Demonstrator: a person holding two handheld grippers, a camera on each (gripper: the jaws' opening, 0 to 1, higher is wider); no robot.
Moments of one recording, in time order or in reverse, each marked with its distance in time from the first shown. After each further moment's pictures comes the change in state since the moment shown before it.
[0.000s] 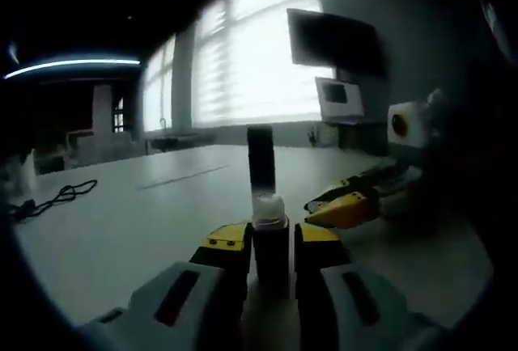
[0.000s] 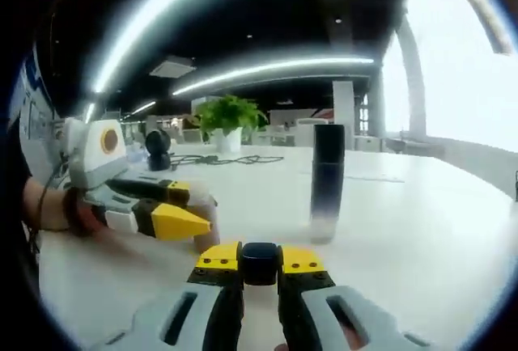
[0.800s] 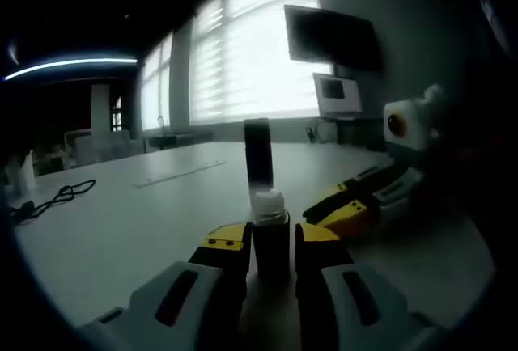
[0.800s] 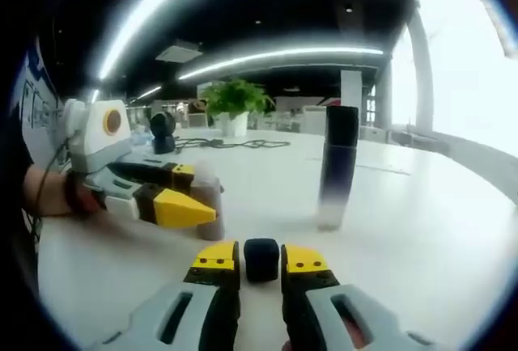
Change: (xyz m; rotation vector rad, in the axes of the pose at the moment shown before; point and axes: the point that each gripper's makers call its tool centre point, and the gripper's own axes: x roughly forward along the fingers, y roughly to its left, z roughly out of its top) left arm 0.001 -0.005 -0.006 0.022 0.018 -0.007; right arm 0.000 0.007 -0.014 -0.030 0.075 0.032
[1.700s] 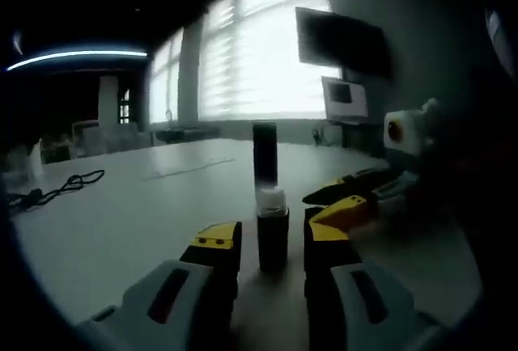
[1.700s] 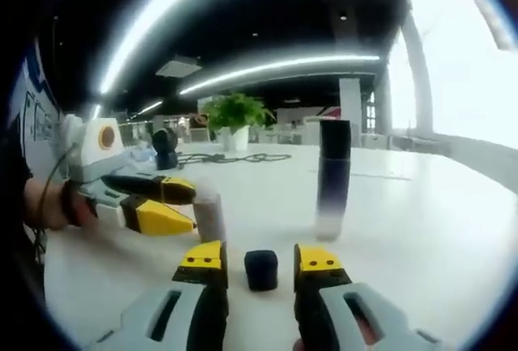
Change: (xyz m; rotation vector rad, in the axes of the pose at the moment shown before) left arm -0.030 -0.001 0.005 -0.056 0.007 0.062; right arm -0.005 -0.001 0.013 0.045 -0.079 0.022
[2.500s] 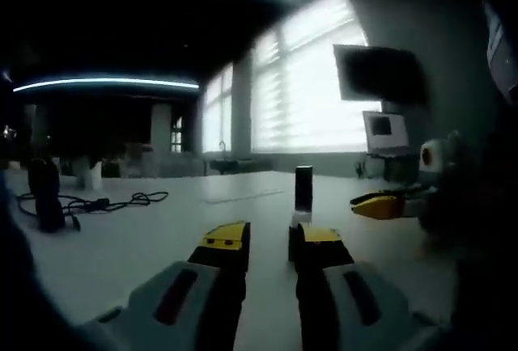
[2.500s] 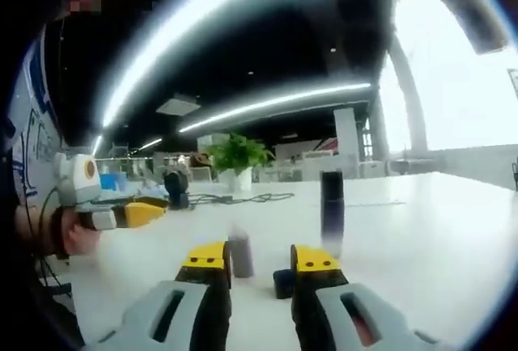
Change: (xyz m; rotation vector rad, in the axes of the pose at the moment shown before) left arm -0.102 0.008 0.043 -0.003 -0.190 0.286; right arm -0.053 0.021 0.039 0.045 -0.211 -0.009
